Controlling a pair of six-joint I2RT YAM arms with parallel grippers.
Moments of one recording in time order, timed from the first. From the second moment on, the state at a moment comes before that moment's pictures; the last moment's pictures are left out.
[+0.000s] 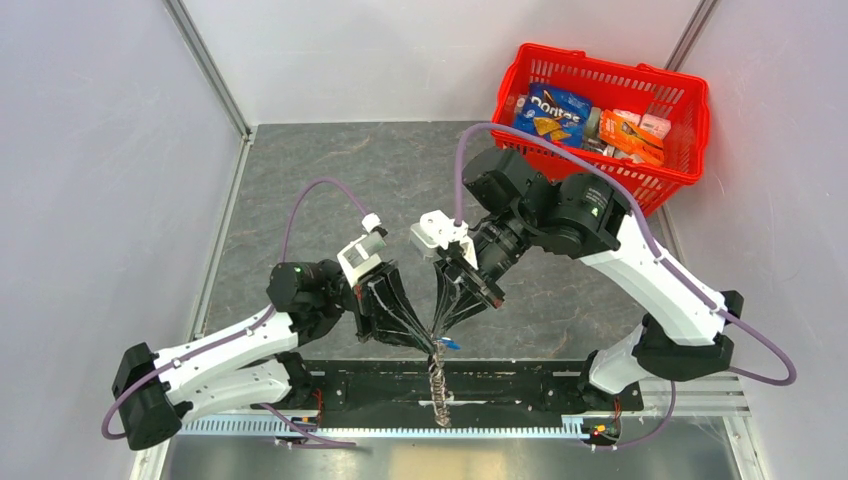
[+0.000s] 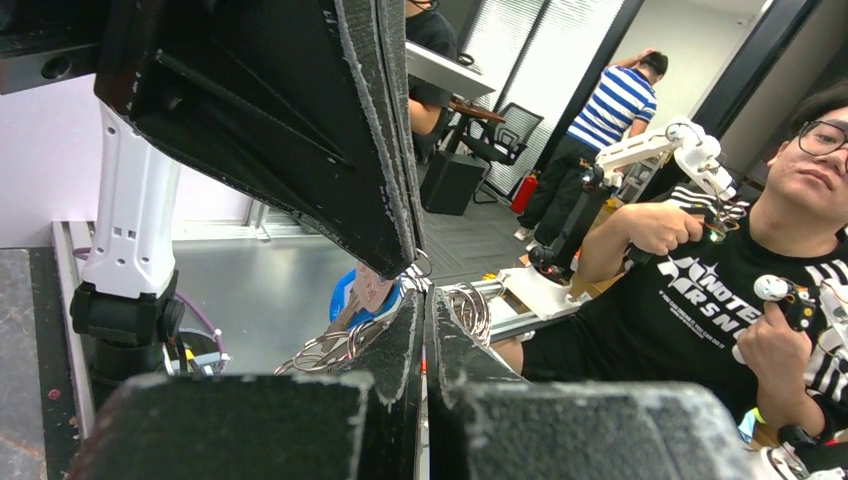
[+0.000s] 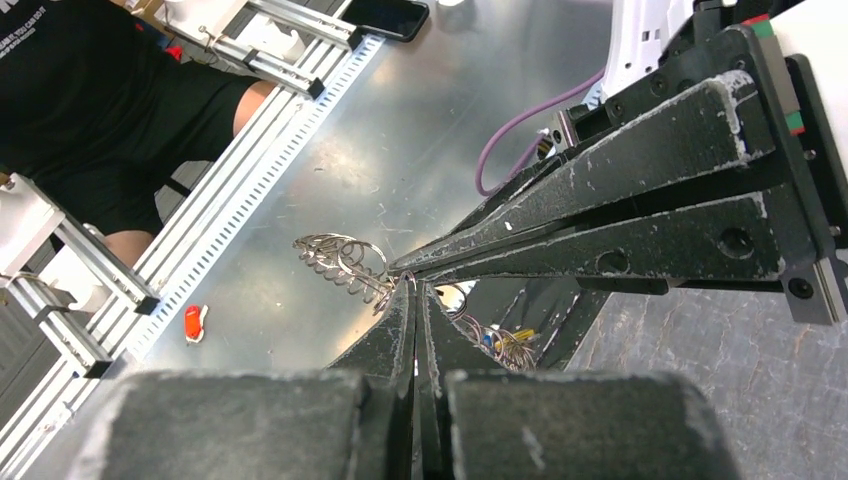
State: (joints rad) left arm -0.96 0.93 0.64 1.03 1.03 -1.06; right arm 1.04 1.50 2.06 -1.30 -1.08 -0.49
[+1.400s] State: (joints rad) left arm -1.01 0.99 0.68 1.02 1.10 -1.04; right arm 1.16 1.49 2.06 -1.31 -0.93 -0.49
